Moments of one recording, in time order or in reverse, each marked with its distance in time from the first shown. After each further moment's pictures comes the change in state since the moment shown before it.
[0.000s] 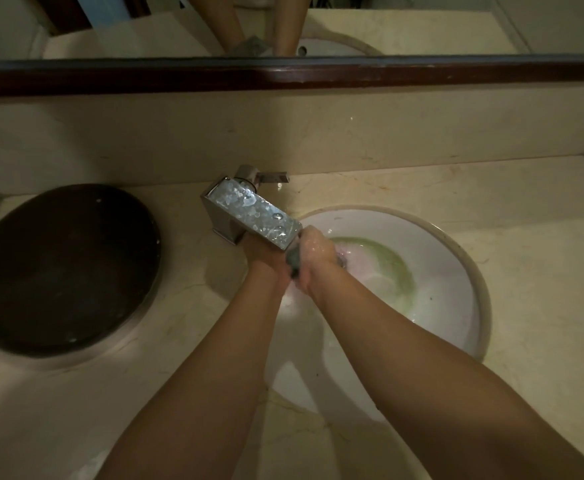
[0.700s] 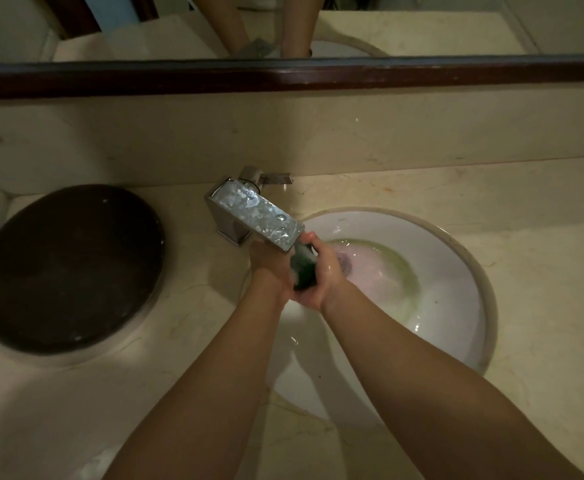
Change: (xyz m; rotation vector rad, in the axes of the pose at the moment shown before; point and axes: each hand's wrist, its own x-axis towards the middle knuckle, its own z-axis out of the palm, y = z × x) left_hand -0.002 -0.012 -0.005 -0.013 -0.041 0.004; right_hand 0.026 0.025 -0.028 0.082 -0.351 0.159
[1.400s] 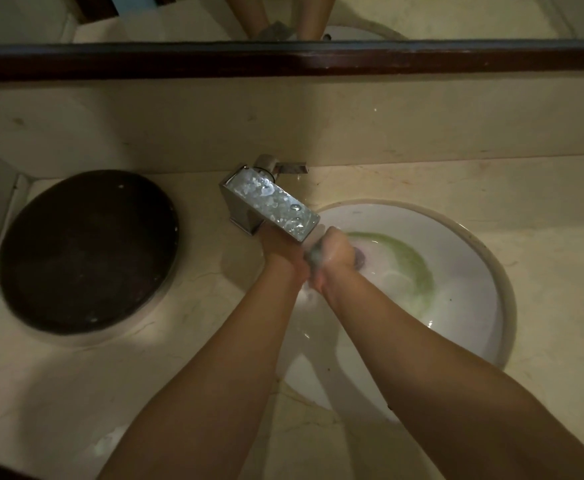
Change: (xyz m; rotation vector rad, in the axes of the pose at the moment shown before) left_hand 0.014 0.009 0.002 -0.136 0.076 0.040; right_hand 0.007 -0.009 0.020 0.022 0.321 -0.223
